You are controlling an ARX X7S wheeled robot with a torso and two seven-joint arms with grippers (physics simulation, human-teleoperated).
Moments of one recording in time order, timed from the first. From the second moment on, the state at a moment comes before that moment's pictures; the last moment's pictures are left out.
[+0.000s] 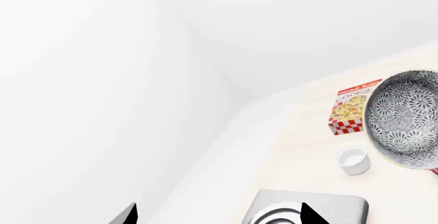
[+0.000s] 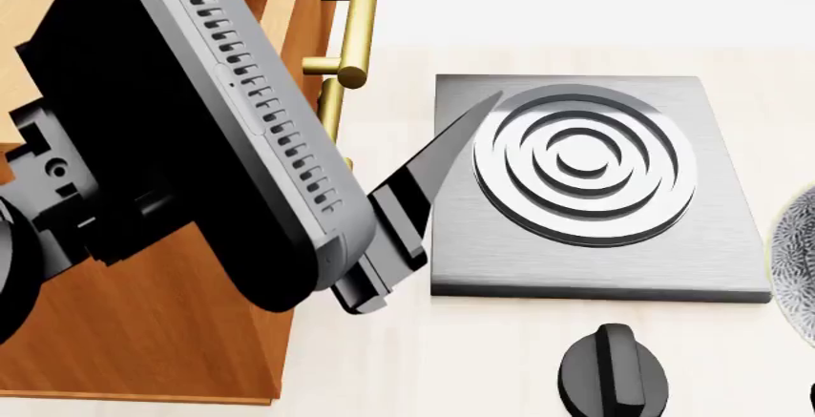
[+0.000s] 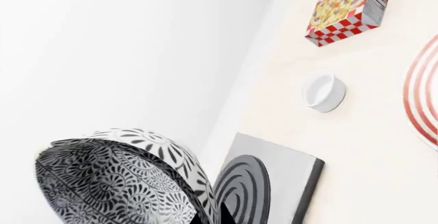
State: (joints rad) left arm -1.32 -0.25 0.58 0.62 -0.53 -1.18 0.15; right arm 0.00 0.62 0.02 -0.78 1.36 -0.32 1.08
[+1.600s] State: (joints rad) left arm -1.26 -0.30 0.59 0.61 -0.54 -1.11 0.11; right arm 0.01 0.58 0.22 -0.57 1.64 -0.50 1.16
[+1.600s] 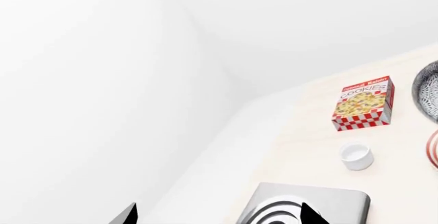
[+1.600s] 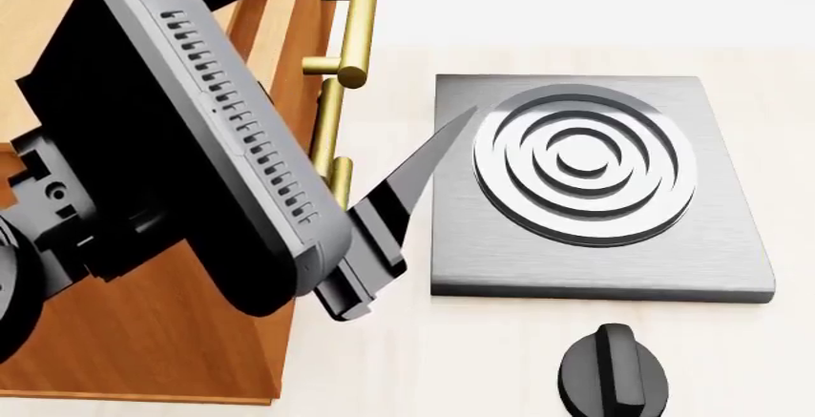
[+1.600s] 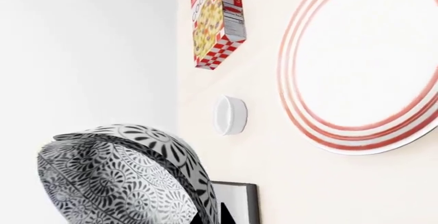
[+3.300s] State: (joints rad) left arm -1.22 -0.34 0.61 0.60 -0.55 -1.05 0.09; right arm 0.13 0.68 0.25 -0.23 1.74 -0.43 1.18
